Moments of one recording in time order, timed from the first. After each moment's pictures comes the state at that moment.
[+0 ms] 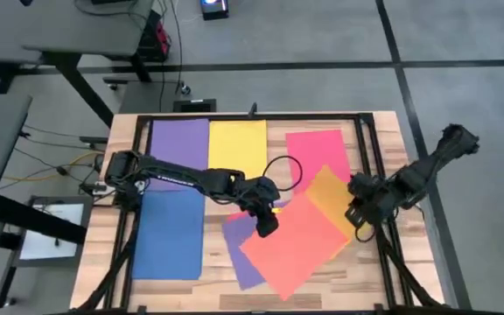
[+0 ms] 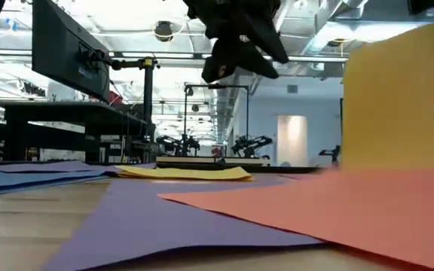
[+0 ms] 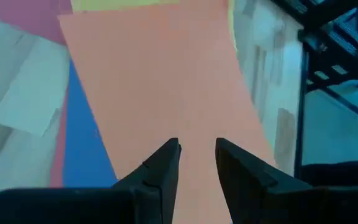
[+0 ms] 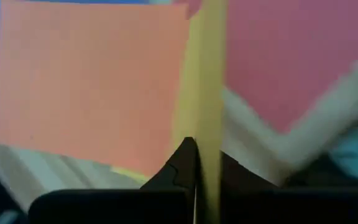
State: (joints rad) left arm -0.13 1.89 1.54 -0.41 0.10 -0.57; right arm 0.59 0.97 1.07 -1.43 0.30 1.28
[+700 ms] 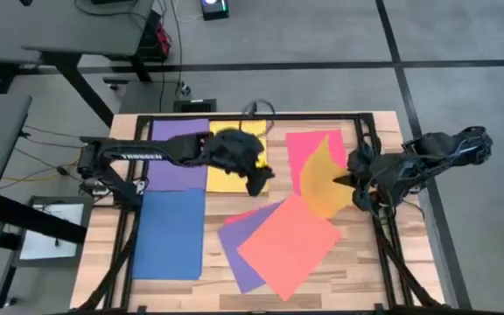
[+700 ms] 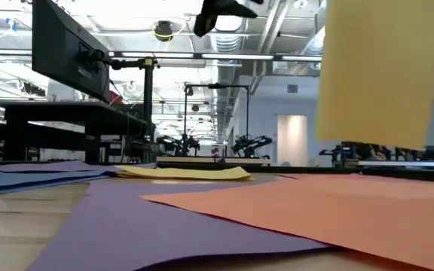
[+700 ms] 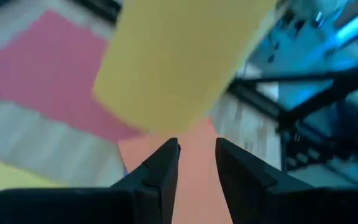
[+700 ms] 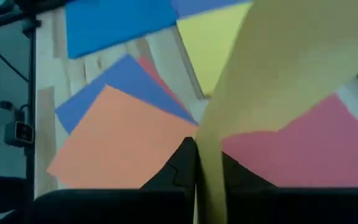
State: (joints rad) left arm 0.08 1.62 1.54 -0.38 0.08 -0.50; right arm 0.35 0.98 1.33 -1.14 0.35 0.50
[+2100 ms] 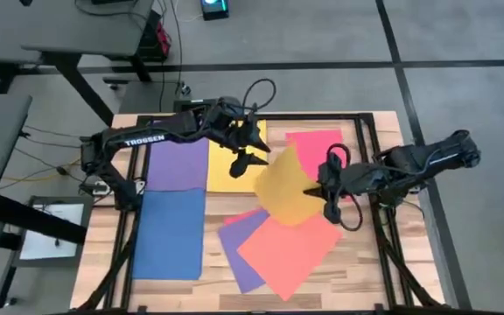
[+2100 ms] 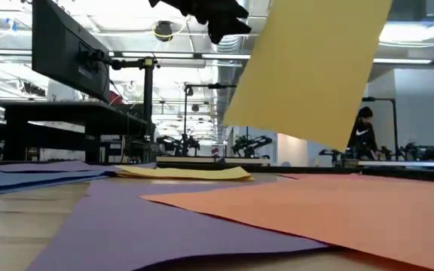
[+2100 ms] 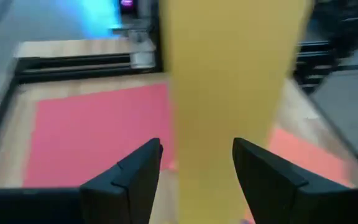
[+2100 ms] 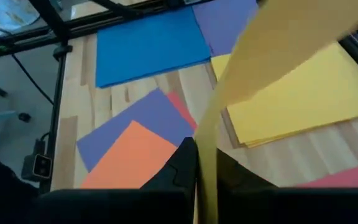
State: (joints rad) left arm 0.27 1.64 1.54 -0.41 0.49 0.20; right arm 0.32 1.17 1.33 -0.86 0.31 0.41
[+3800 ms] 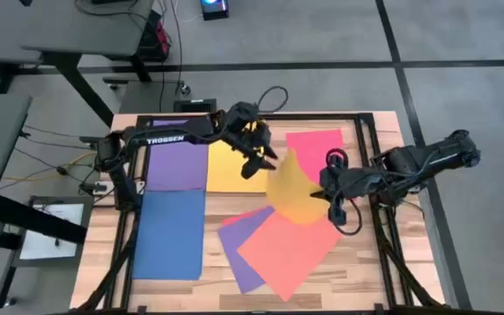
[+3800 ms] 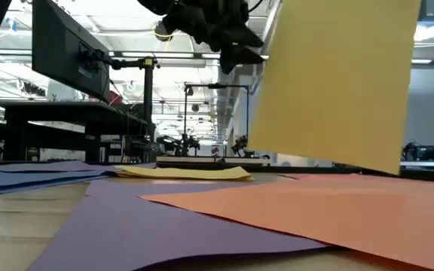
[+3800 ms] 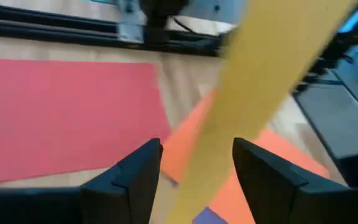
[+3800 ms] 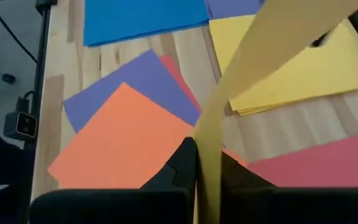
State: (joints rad) left arm 0.32 1.78 1.53 -0.30 0.55 0.07; right arm 0.35 1.17 1.33 -1.00 0.28 0.42
